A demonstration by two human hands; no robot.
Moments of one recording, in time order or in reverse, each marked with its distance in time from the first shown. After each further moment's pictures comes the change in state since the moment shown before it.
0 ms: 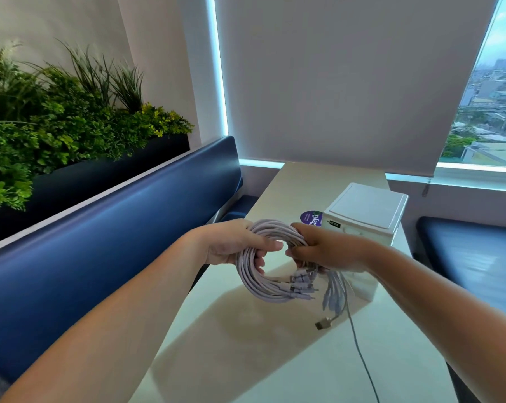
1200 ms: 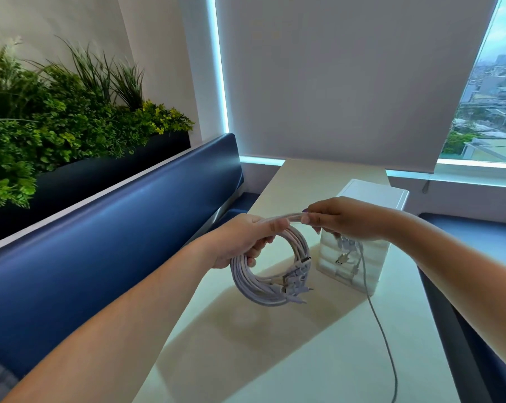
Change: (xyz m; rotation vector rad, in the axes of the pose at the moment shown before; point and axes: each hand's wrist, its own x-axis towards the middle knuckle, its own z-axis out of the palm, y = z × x) left_hand -0.013 -0.004 0.018 0.004 0.184 0.121; right_hand -0.009 -0.006 -0.040 -0.361 0.129 -0.018
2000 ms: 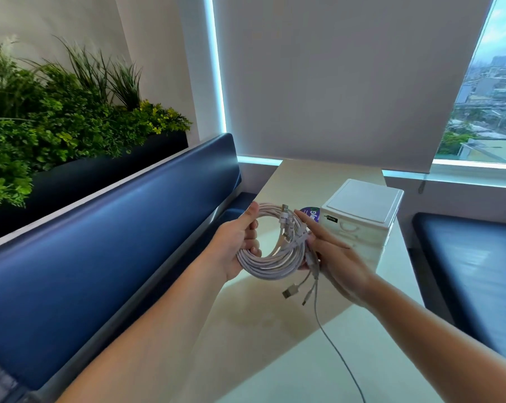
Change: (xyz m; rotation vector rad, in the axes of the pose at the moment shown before) left_hand 0.007 -0.021 0.017 -0.739 0.287 -0.045; right_hand -0.020 0.004 0.090 1.146 0.270 -0.021
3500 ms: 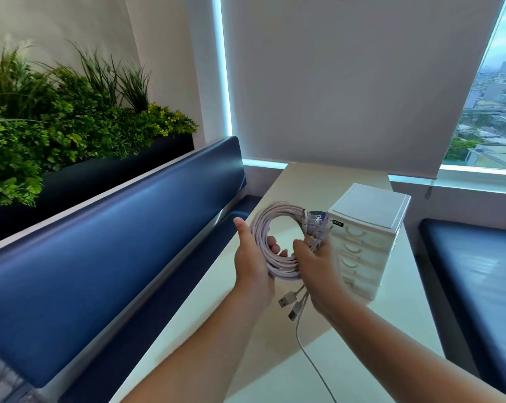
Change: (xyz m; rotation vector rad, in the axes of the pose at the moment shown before) left_hand -0.012 -0.035 0.038 -0.308 0.320 0.160; right_hand 0.021 0.020 0.049 -0.112 0.576 -0.067
